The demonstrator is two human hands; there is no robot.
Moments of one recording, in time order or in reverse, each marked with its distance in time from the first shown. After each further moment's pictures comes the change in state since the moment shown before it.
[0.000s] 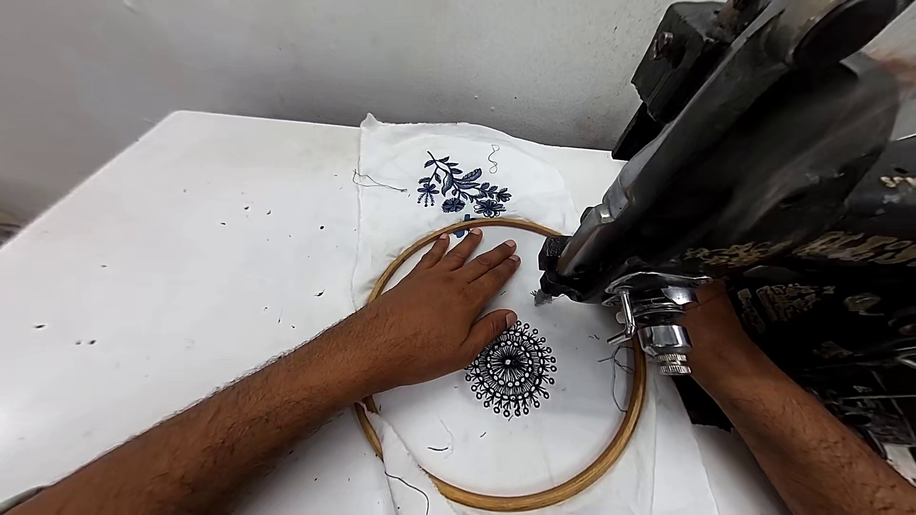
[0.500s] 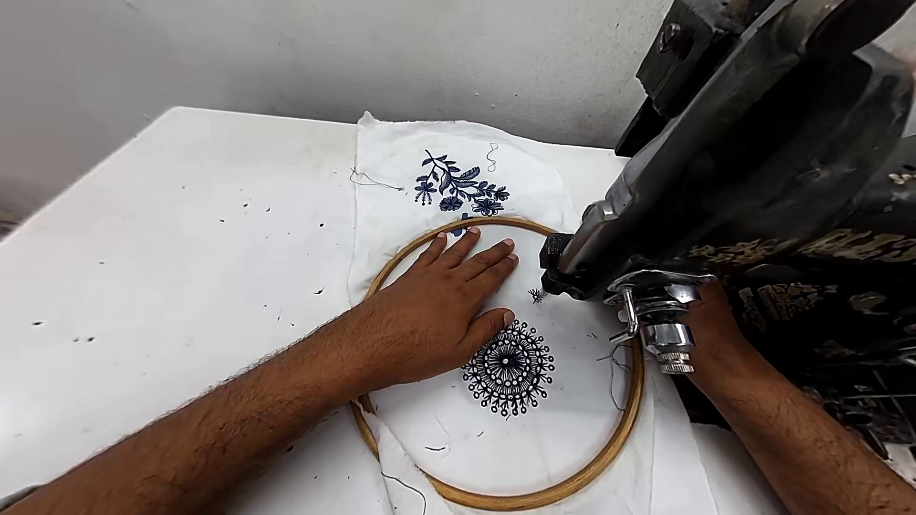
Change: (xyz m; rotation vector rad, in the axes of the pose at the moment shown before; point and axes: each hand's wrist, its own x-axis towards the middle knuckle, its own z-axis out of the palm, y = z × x) left_hand -0.001 -0.001 -0.002 0.001 -0.016 0.001; right_hand -0.002 -0.004 0.003 0.011 0.026 0.039
